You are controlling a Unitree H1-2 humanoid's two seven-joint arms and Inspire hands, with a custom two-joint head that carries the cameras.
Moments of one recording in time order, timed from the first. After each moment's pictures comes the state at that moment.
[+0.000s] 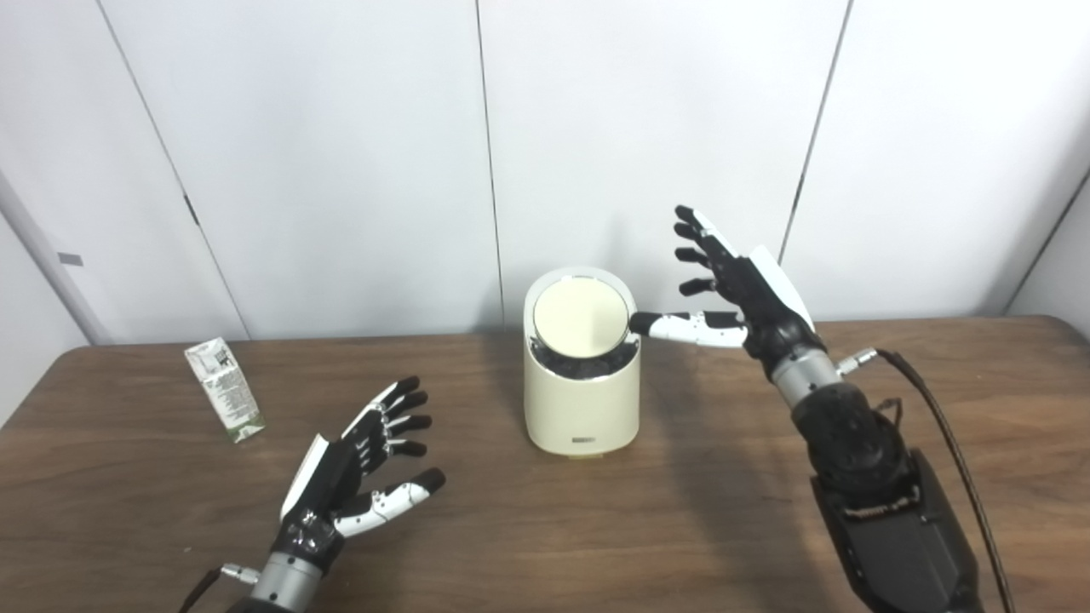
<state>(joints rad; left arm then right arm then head) -0.19 0.22 0.02 0.17 -0.04 -0.30 -0.21 -0.57 -0.20 0.09 -0.02 -0.35 0.27 0.12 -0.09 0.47</state>
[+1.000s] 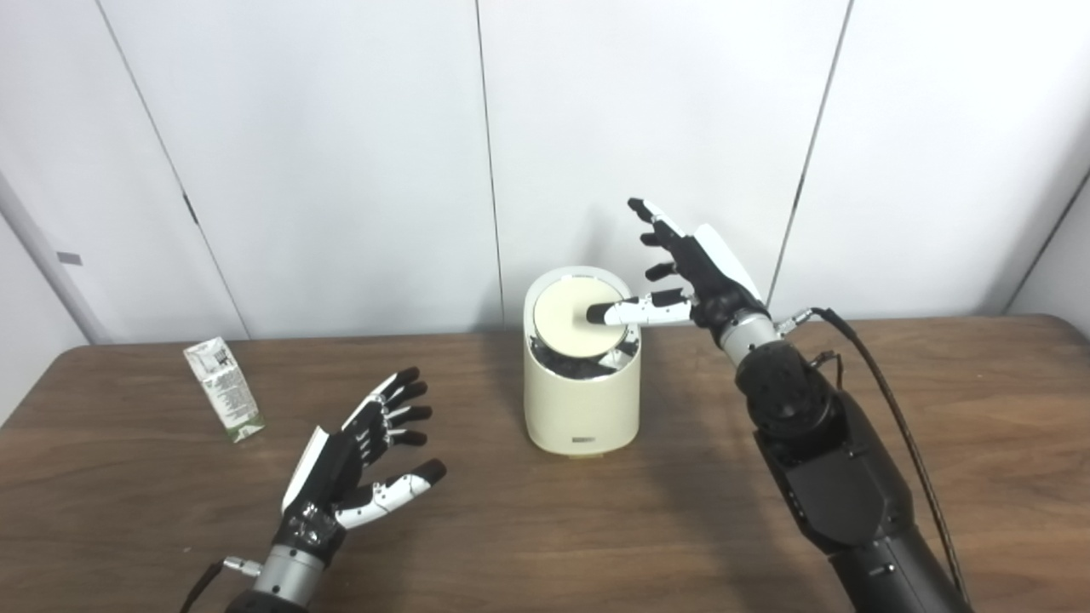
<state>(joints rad) -0.20 0.22 0.02 0.18 -0.03 -0.31 -0.20 -0.70 -0.17 0.16 0.19 -0.42 0.26 0.08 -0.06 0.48</state>
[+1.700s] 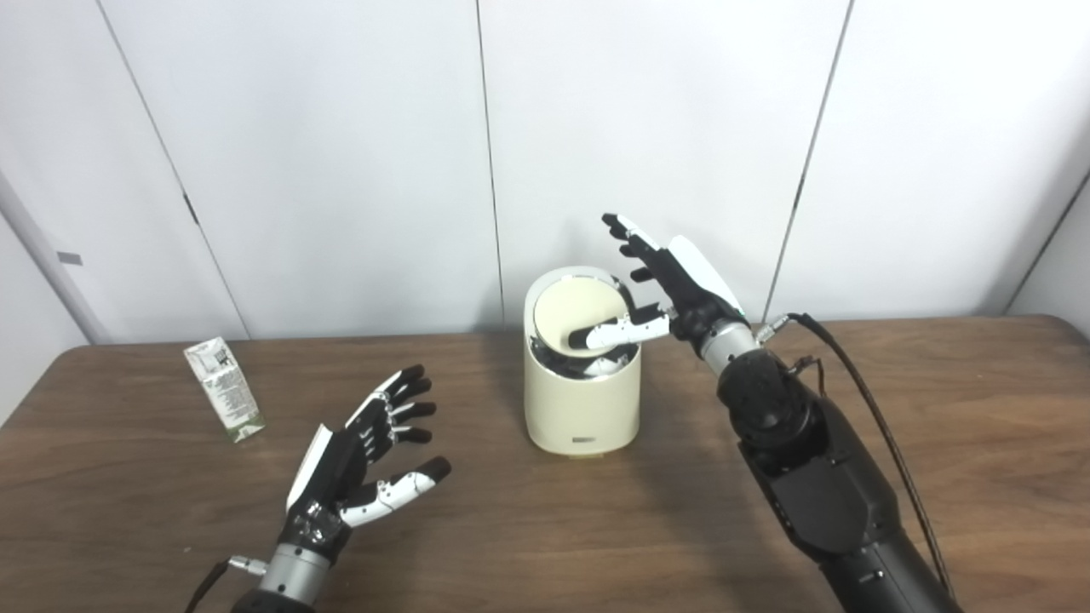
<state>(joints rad) -0.20 0.20 0.02 0.17 -0.03 -0.31 -0.19 -0.70 -0.17 0.22 0.19 -0.46 0.27 0.09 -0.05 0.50</state>
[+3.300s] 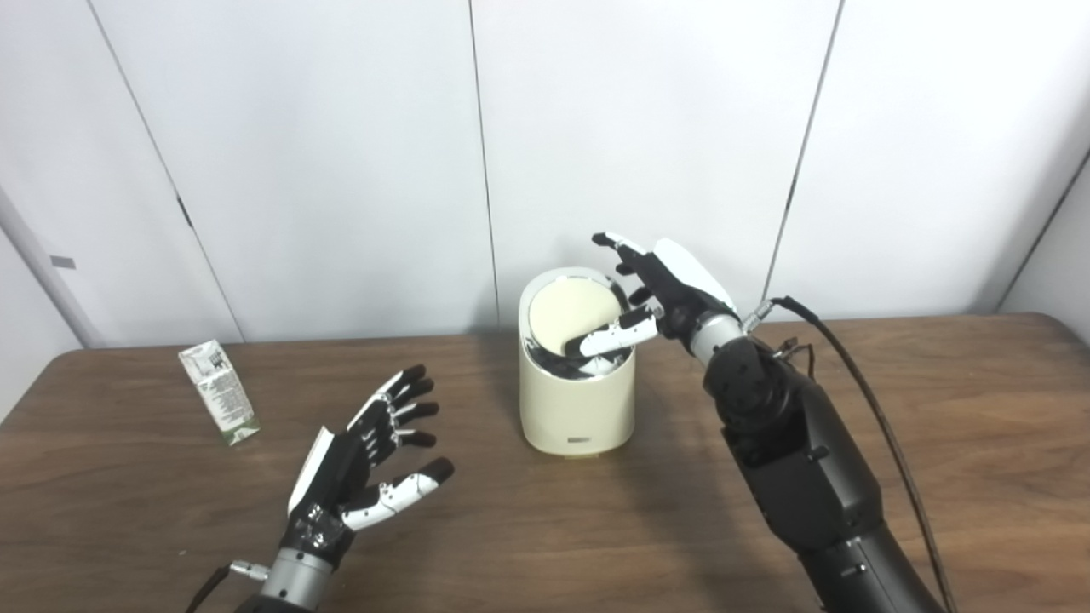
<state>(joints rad) -0.18 0.19 0.02 0.10 -0.04 -0.27 -0.19 -0.72 -0.11 0.17 0.12 -0.69 0.45 0.32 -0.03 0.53</state>
